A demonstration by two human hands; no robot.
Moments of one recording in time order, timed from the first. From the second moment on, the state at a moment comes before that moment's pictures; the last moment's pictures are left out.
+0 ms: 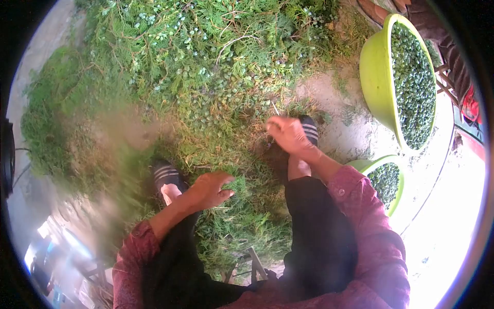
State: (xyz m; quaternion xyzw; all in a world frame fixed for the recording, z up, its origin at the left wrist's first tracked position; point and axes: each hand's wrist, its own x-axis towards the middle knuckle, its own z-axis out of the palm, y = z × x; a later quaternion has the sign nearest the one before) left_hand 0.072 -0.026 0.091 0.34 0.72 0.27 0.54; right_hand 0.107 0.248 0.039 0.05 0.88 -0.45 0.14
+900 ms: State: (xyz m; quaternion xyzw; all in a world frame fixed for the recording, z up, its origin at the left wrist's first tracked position) left_hand 0.107 -0.050 0.058 0.54 0.63 0.17 0.53; right_hand 0.079 0.282 0.046 0.39 0.50 -0.74 0.23
